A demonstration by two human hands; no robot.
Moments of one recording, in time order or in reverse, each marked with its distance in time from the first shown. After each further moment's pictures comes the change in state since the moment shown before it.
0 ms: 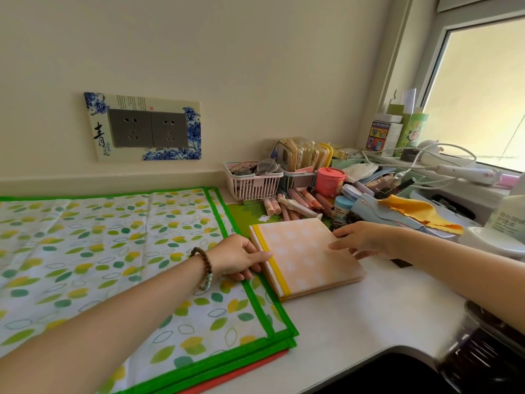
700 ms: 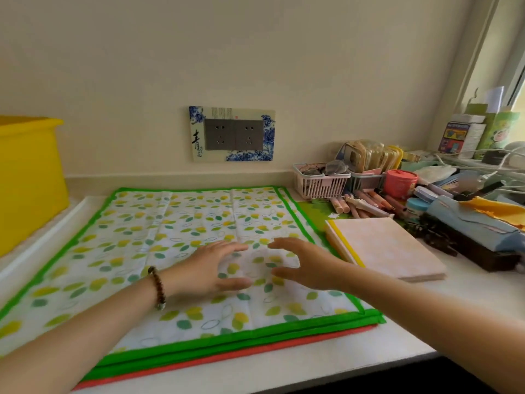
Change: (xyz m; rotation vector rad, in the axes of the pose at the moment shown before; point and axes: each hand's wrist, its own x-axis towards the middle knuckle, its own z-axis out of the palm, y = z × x) left_hand -0.140 -0.102 -0.110 0.570 0.083 0.133; right_hand -0.073 -0.128 0.177 -0.340 -0.034 -0.746
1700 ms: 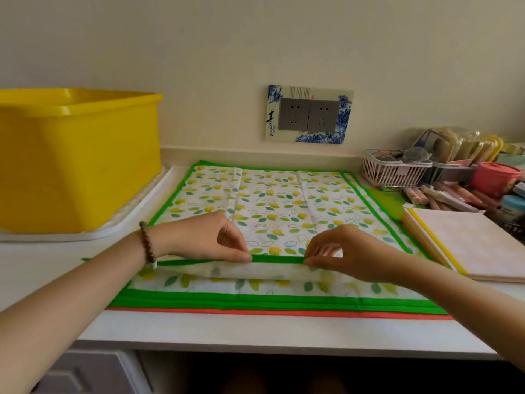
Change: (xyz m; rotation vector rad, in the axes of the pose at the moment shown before) left_hand -0.109 -0.059 -0.060 -0.149 -0.060 -0.039; right_hand -0.005 -0.080 0.021 0.032 -0.080 -0.311
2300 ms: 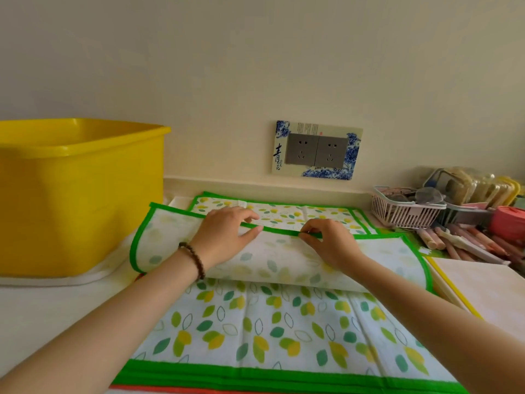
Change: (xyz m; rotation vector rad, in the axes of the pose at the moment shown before) left_hand 0.081 -0.026 -0.029 0.333 0.693 -0.008; right_hand 0.123 0.050 -0.013 -0.130 0.469 0.195
